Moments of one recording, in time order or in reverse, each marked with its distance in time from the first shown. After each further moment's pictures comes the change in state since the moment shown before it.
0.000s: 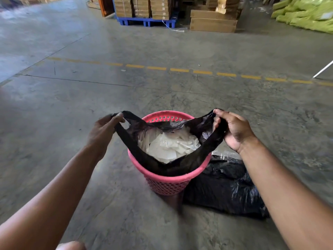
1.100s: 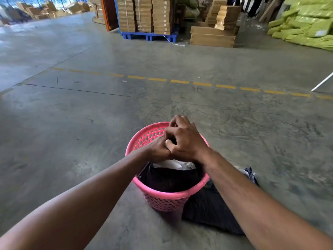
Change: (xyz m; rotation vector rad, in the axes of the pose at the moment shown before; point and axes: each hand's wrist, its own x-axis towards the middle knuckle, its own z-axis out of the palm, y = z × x) left_hand 0.019 -0.031 0.127 0.605 -0.714 0.240; right_hand -0.009 0.044 0.098 -1.515 -0.349 -0.827
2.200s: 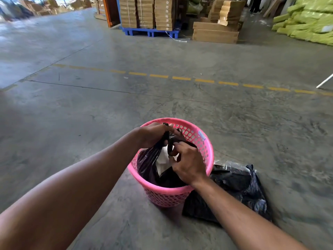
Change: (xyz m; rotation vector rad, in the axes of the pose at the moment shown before) left_hand 0.021 0.005 -0.024 -0.572 -0.077 -0.437; right_hand -0.062 -0.002 0.060 0.237 0.177 0.251
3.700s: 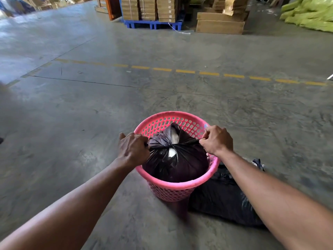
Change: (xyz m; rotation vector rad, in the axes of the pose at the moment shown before) left_hand -0.034 -0.102 -0.036 1.280 0.815 0.151; right_hand 0.050 0.071 -0.030 -0.284 -0.054 0.428
